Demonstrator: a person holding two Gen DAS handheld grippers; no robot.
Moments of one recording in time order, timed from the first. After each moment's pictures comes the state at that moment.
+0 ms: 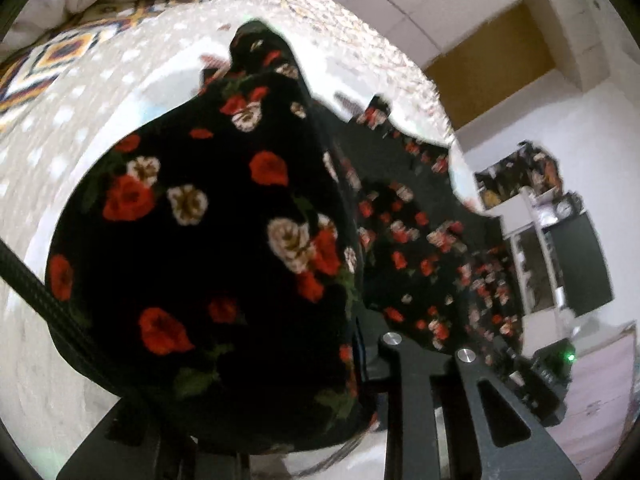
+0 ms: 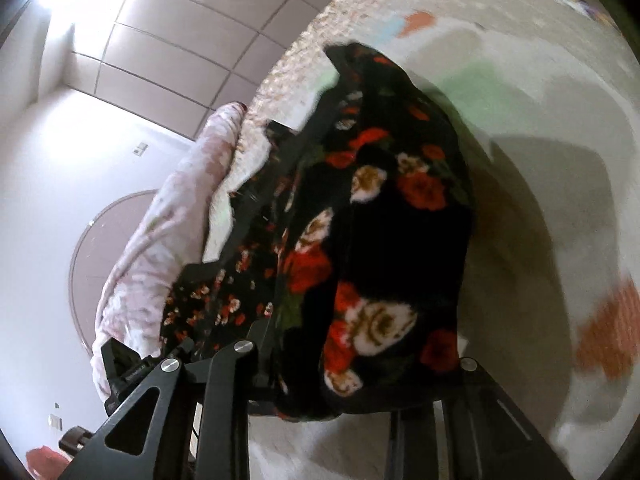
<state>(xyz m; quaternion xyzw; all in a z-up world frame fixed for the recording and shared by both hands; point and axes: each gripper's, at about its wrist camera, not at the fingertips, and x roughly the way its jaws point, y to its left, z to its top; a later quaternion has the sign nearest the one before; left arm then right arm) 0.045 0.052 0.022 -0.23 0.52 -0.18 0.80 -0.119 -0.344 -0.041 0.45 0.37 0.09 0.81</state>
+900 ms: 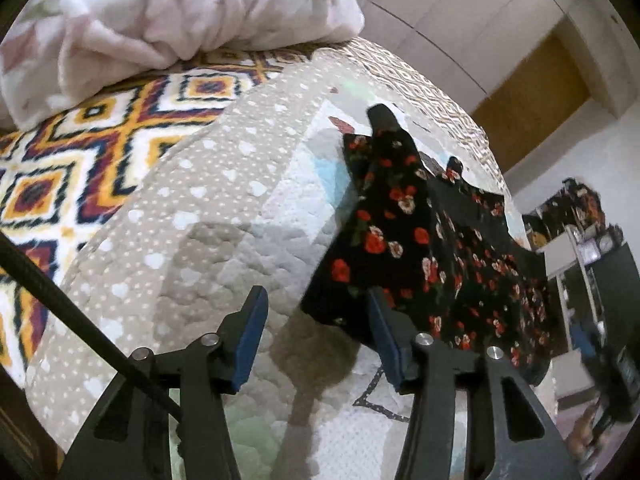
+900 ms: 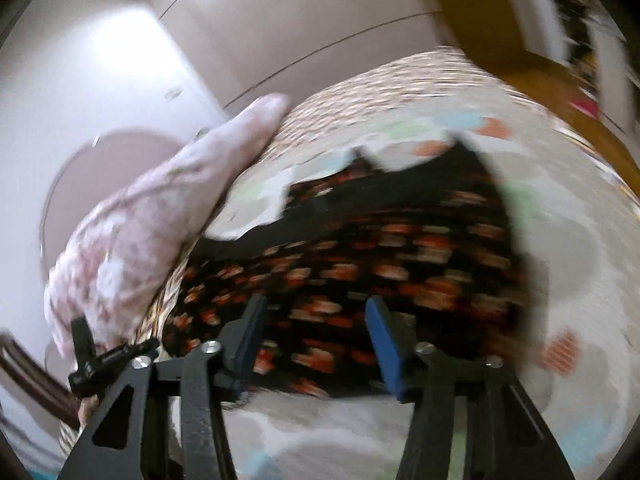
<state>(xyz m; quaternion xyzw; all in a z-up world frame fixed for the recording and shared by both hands) -0.007 0.161 0.045 -0.21 0.46 -0.08 0.86 -0.122 -0.225 0.082 0.21 0.34 0.11 0.91</state>
